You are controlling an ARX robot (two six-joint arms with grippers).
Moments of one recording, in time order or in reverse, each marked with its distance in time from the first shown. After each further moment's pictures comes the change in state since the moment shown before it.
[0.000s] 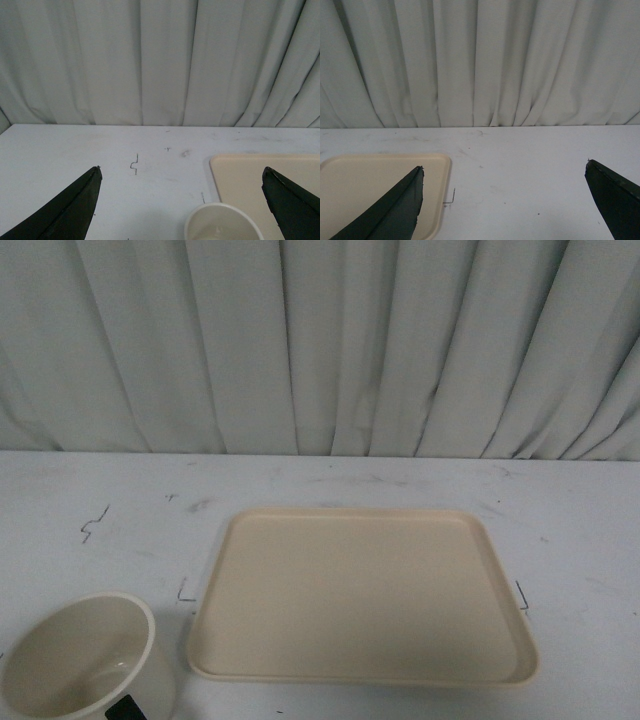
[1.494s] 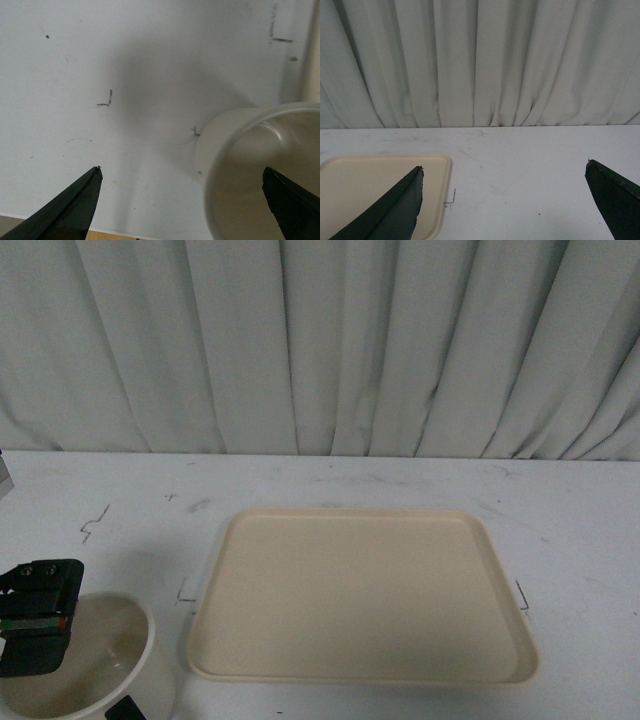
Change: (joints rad) left arm -0.122 1.510 0.684 -0.294 -0.164 -0.191; right arm 0.000 0.000 0.000 0.001 -0.001 0.002
